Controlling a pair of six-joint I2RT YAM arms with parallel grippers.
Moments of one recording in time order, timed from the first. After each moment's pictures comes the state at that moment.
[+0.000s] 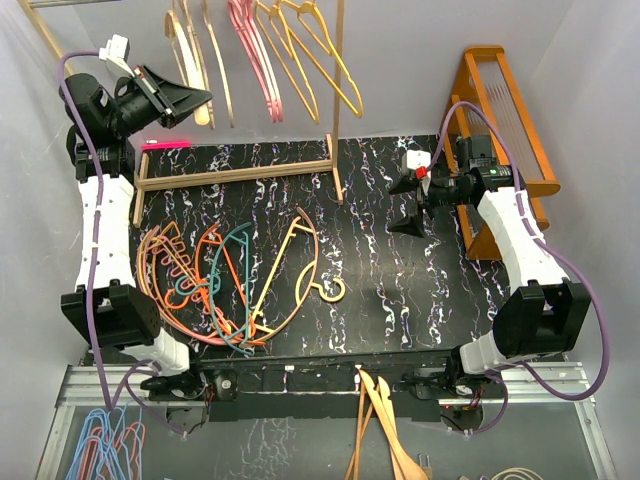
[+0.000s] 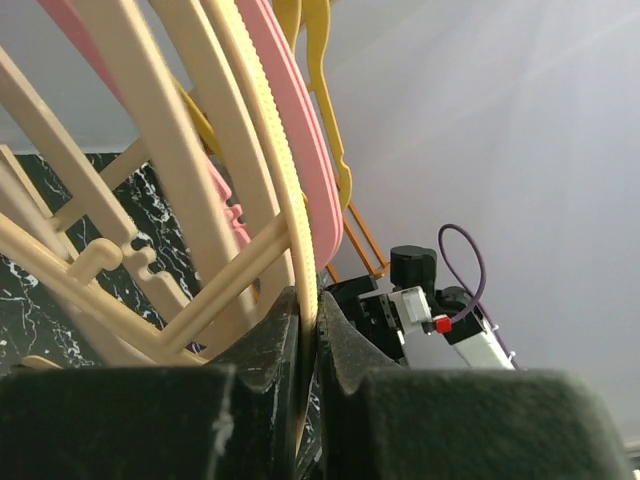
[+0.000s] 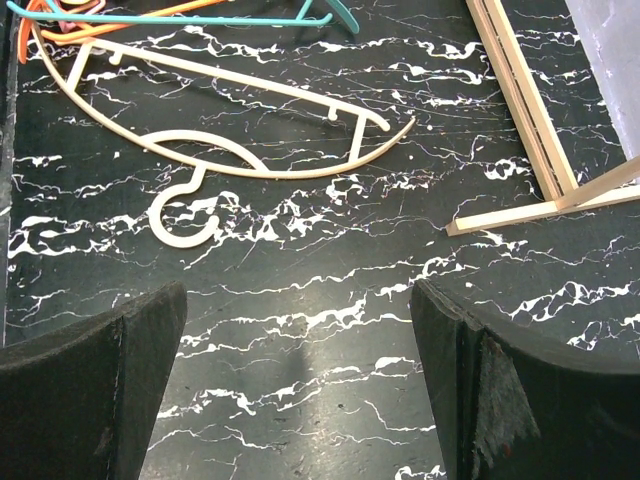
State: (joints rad) left arm 0.18 1.56 1.76 -0.05 0.98 -1.04; right arm 0.04 1.48 1.43 -0.97 -1.13 -1.16
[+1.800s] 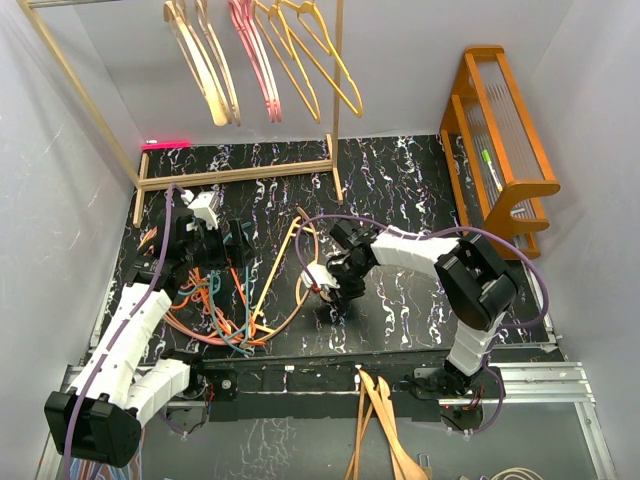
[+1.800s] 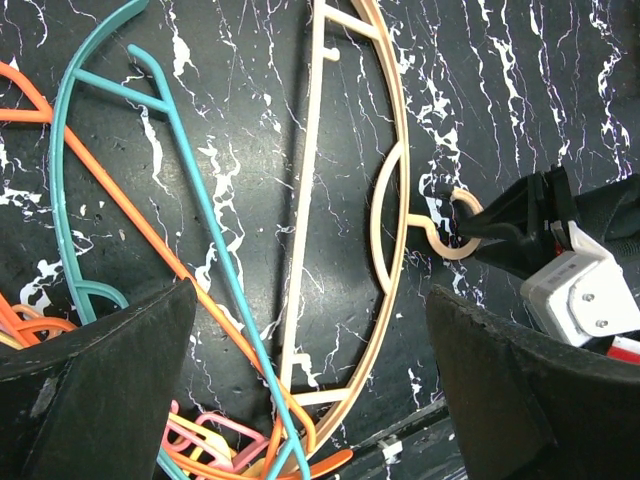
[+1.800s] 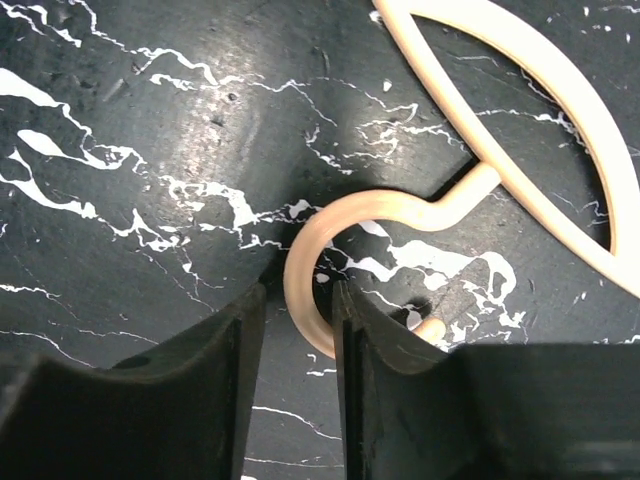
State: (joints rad) left arm -0.19 0.93 0.82 -0.58 0.30 -0.27; right arm 0.70 1.80 1.11 -0.68 -0.57 -1.26
